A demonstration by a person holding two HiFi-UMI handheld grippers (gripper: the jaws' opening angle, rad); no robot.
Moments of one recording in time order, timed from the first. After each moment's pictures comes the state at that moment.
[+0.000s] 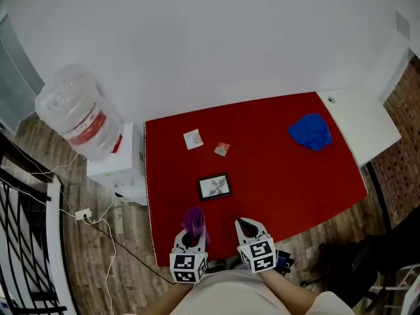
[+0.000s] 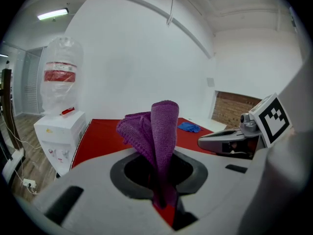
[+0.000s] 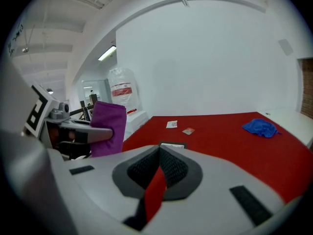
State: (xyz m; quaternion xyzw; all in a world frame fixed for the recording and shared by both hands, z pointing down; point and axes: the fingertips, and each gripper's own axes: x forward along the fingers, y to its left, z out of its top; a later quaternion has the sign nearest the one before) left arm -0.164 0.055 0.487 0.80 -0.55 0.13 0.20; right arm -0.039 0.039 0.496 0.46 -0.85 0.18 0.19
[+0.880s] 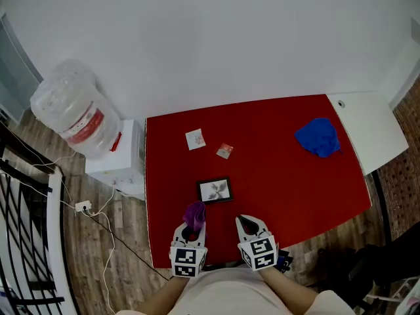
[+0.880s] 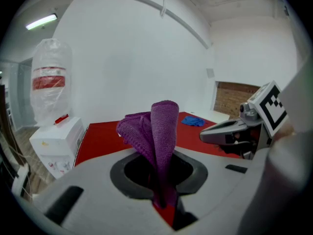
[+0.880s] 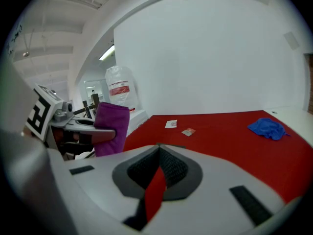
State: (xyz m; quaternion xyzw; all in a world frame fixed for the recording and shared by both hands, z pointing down) left arm -0.155 0.005 0.501 0.80 -0.54 0.19 0.17; right arm -0.032 -0.009 0.508 0.43 -0.86 0.19 0.19
